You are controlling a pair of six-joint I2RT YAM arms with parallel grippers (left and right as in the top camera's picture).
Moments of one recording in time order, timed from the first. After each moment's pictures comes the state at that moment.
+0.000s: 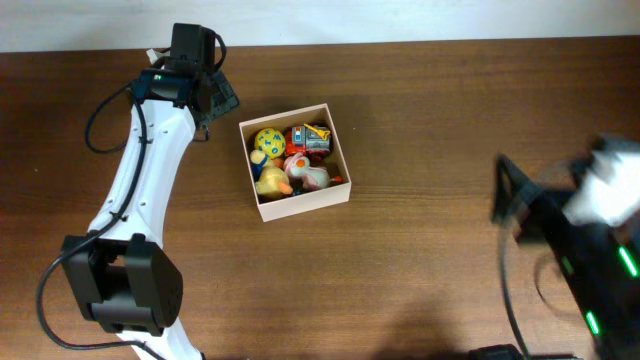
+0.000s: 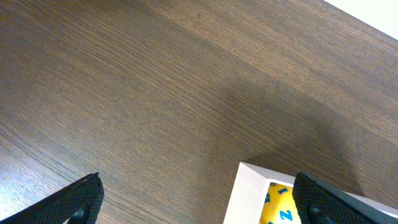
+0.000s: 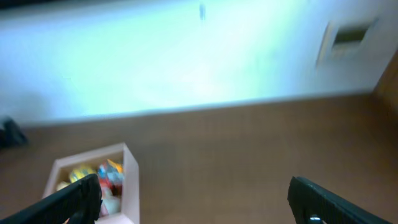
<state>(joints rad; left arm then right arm) -0.13 1.91 1.80 -0.97 -0.29 -0.59 0.12 0.72 1.33 -0.87 0.07 0.17</state>
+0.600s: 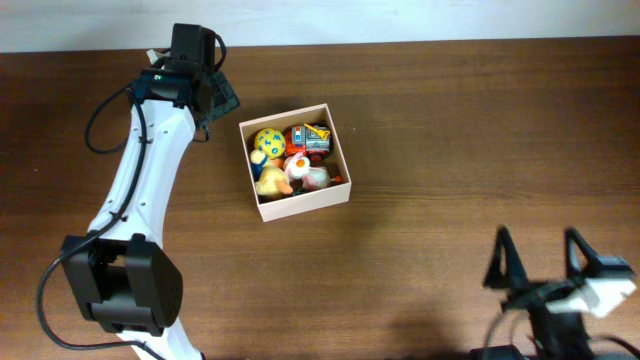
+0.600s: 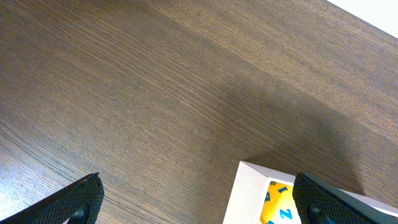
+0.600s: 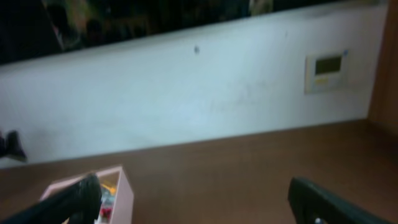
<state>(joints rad) -0.13 1.91 1.80 -0.98 -0.29 -0.59 0.07 0.12 0.70 -0.56 0.07 0.17</state>
